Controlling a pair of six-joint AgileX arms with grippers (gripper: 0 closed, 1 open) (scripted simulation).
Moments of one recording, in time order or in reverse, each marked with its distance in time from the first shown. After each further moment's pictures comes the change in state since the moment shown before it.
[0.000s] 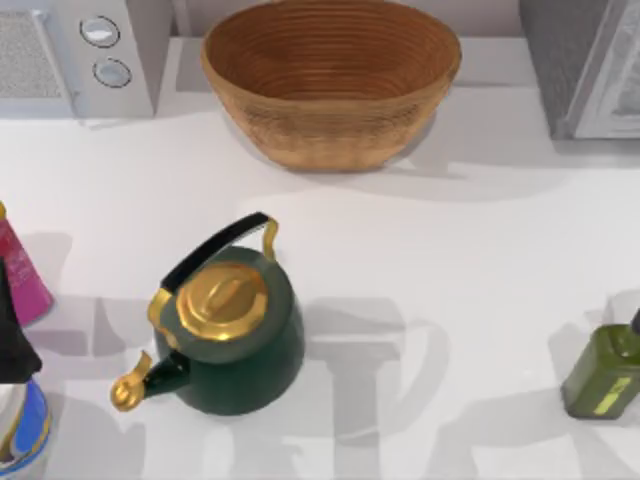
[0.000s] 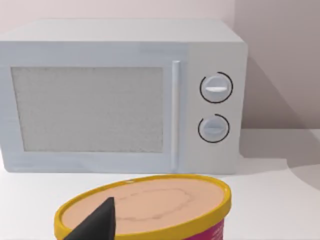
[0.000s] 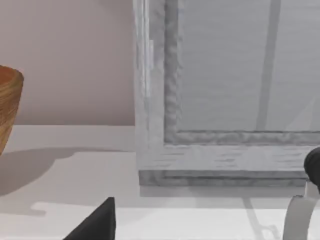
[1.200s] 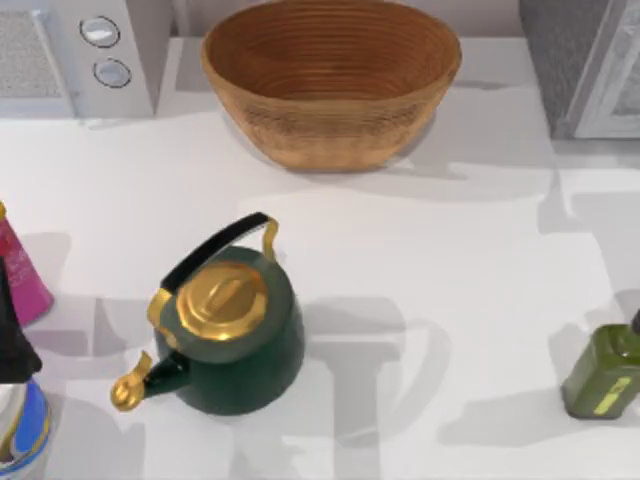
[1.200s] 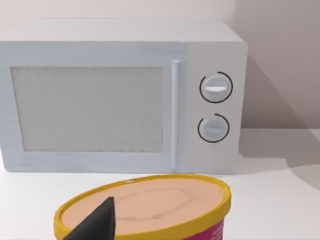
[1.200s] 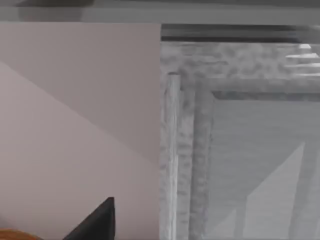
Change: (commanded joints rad) left arm 0.000 0.000 0.000 0.000 0.000 0.000; right arm 0.049 0.778 1.025 -0.254 0.033 0.006
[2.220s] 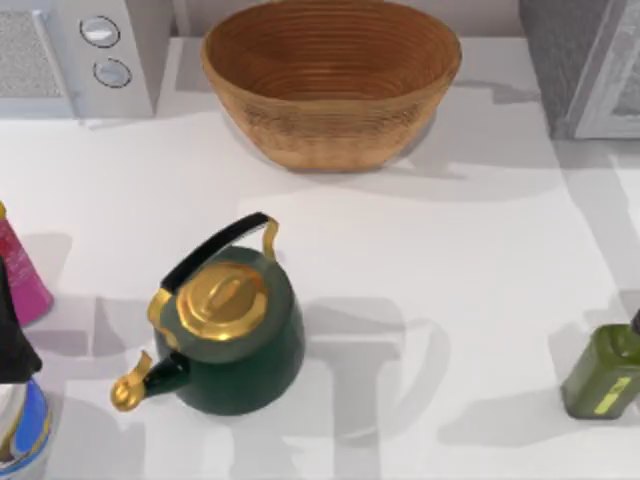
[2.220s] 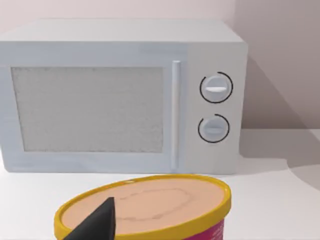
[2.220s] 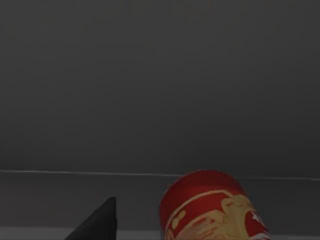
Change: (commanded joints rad) left arm 0.000 0.000 0.000 0.000 0.000 0.000; right arm 0.037 0.747 0.973 -0.247 0.045 0.005
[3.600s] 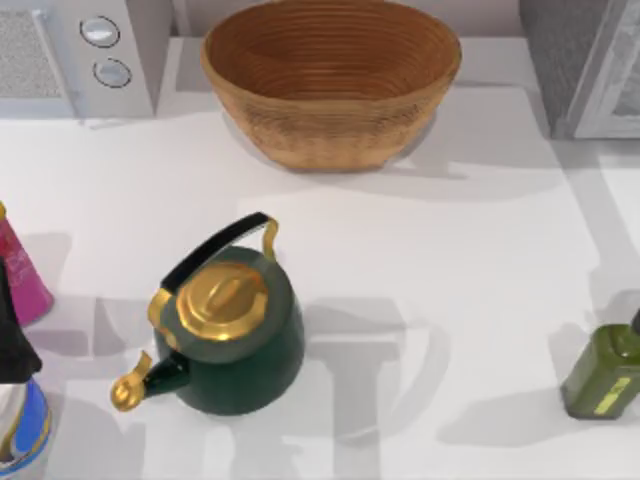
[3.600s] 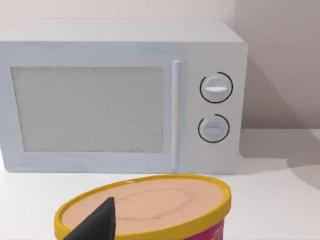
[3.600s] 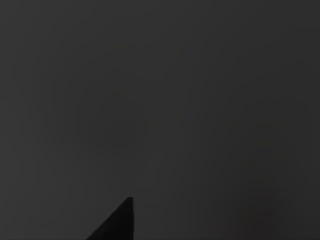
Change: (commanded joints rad) left arm 0.000 0.000 0.000 0.000 0.000 0.000; right arm 0.013 0.561 0.752 -0.177 0.045 0.008
